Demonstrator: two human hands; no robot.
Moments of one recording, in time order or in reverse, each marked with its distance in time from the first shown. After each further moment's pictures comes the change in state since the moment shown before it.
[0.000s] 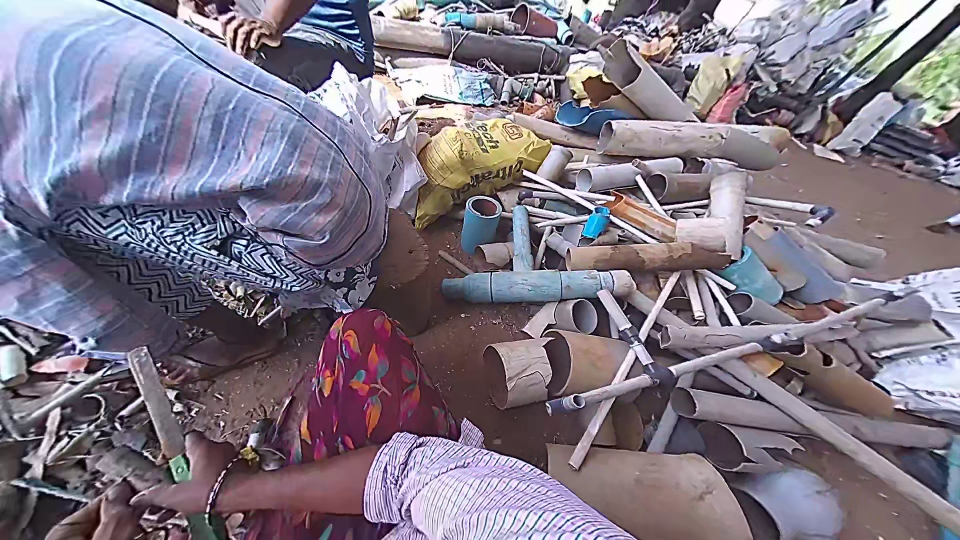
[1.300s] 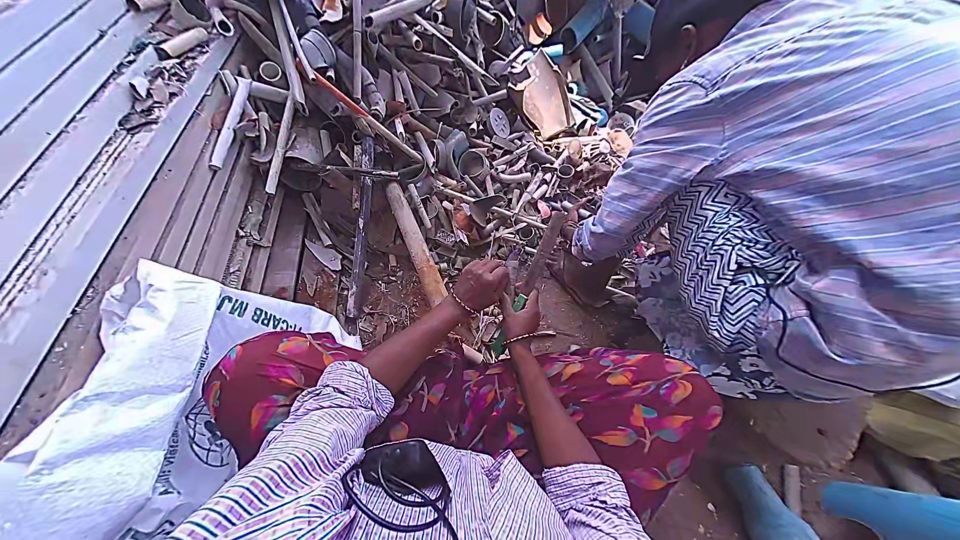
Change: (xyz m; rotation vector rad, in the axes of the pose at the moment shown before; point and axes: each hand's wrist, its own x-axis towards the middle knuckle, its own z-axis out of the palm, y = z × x) left_hand 0.023 -0.062 -0.073 0.625 0.164 0.675; right_hand -0.007 0.007 0.055 -0.345 -0.012 -0.330
